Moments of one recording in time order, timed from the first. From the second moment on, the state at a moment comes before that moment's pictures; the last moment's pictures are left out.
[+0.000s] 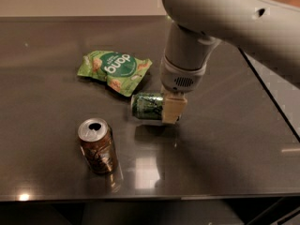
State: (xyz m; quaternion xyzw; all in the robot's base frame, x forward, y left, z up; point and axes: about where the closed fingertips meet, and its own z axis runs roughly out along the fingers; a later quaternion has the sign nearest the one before) arm 0.480 -0.049 0.873 -0.70 0.71 0.01 0.09
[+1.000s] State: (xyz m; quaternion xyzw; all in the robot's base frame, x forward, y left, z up) arm 0.427 -0.013 0.868 -0.74 0.67 0.05 0.08
